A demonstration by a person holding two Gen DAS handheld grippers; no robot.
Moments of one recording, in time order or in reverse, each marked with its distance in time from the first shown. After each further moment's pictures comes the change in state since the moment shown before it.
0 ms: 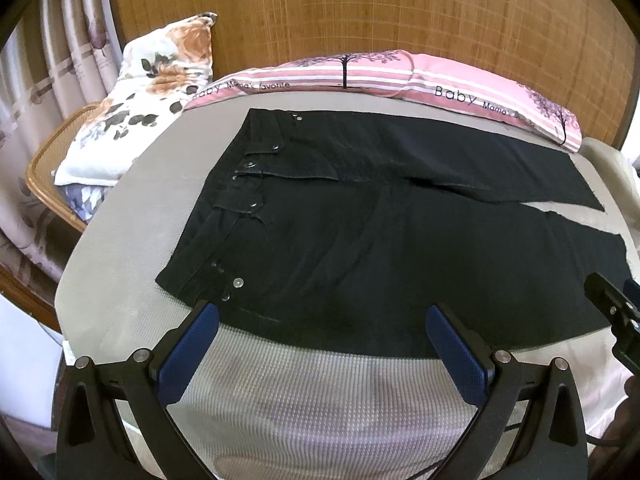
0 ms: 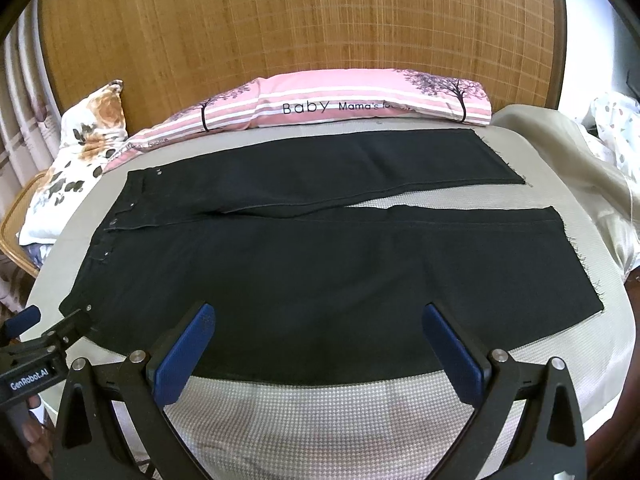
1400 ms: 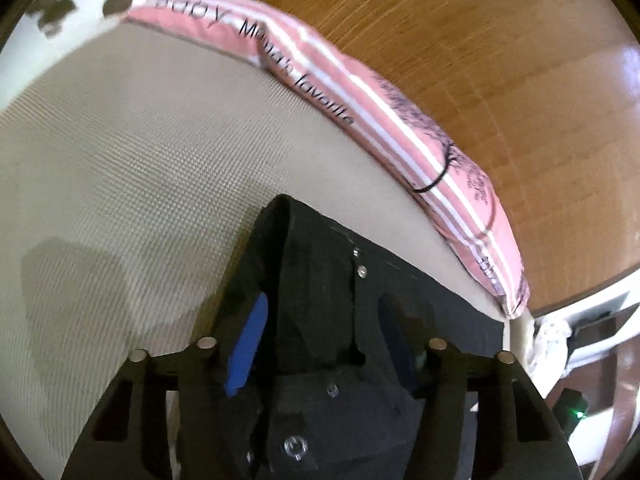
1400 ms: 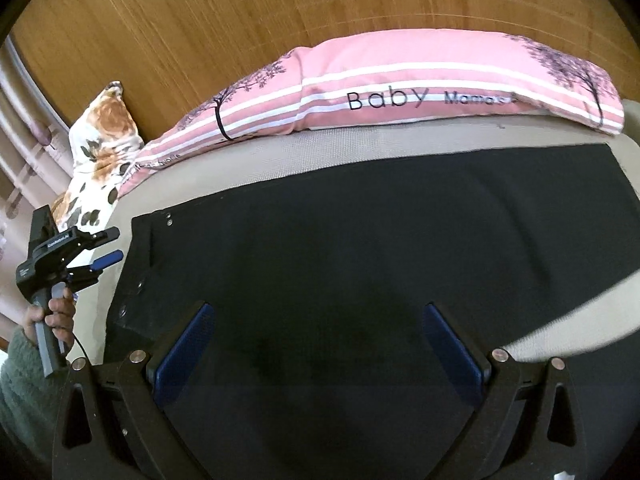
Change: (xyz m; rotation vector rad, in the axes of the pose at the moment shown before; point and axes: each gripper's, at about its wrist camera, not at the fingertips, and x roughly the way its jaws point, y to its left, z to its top) left arm 0.260 0.198 0.226 -0.457 0.211 -0.562; right arm 0.180 0.050 0.152 0.031 0.187 0.243
